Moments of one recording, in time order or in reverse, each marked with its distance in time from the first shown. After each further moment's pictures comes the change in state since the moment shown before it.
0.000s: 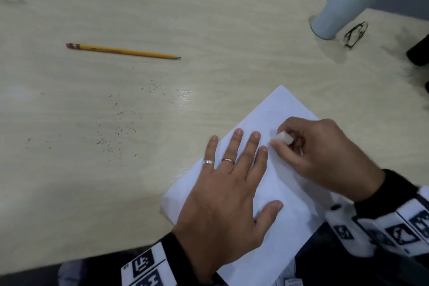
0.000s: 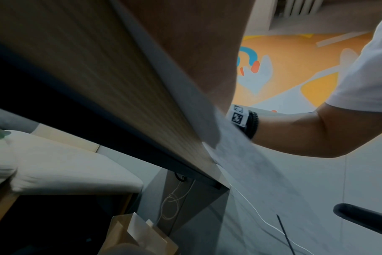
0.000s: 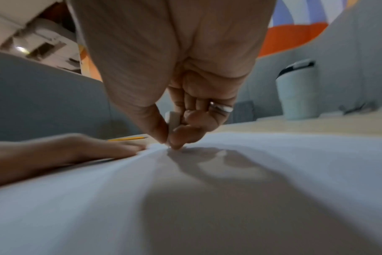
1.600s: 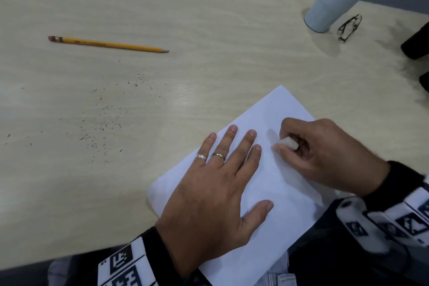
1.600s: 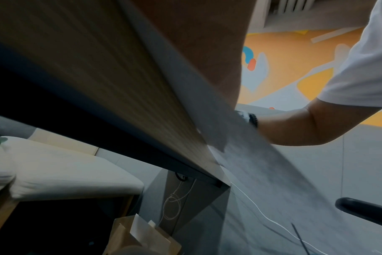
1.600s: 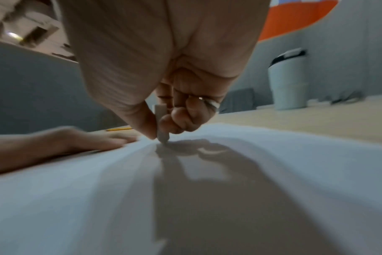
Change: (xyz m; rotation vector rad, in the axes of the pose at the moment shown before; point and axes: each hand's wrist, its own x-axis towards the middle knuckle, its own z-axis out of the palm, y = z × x) left_hand -0.001 -0.003 0.000 -0.059 0.070 0.075; right_hand -0.009 0.027 -0.011 -0.042 -0.141 -0.120
